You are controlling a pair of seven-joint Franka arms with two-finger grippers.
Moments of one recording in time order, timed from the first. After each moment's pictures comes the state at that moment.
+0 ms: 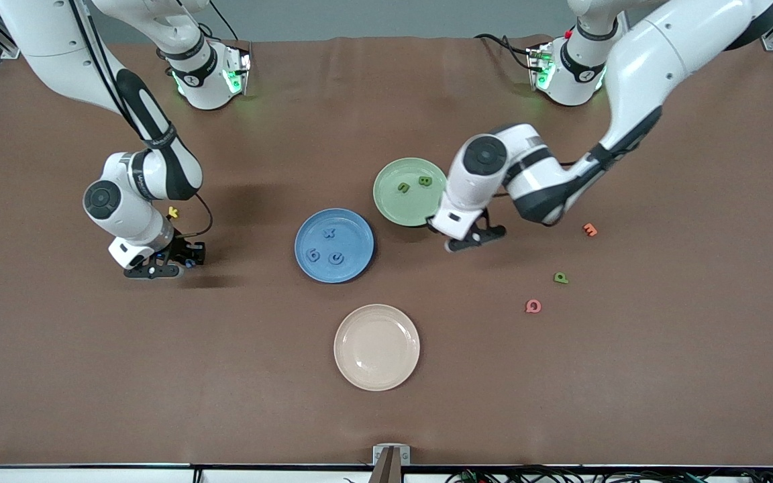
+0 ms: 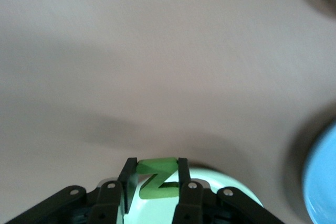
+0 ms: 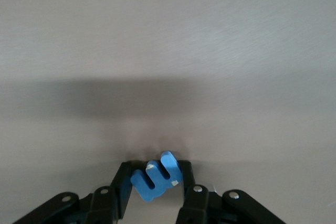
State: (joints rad) left arm 0.21 0.73 -1.03 -1.92 0.69 2.21 -1.44; right arm 0.10 0.40 -0.01 -2.26 0.04 2.64 0.07
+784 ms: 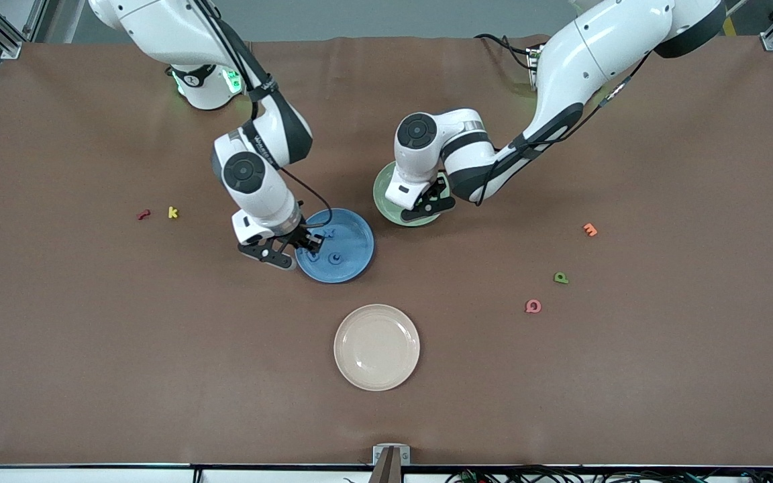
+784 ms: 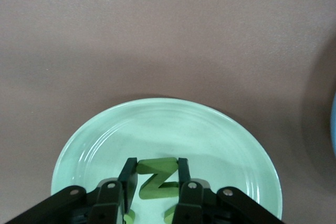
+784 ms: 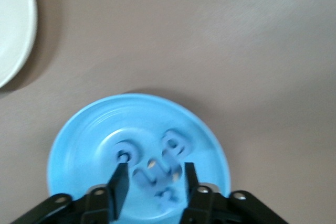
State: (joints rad) left arm -0.07 0.75 -0.86 -1.91 0.68 2.25 -1.55; right arm 0.56 0.42 0.00 -1.99 0.11 2.48 0.89
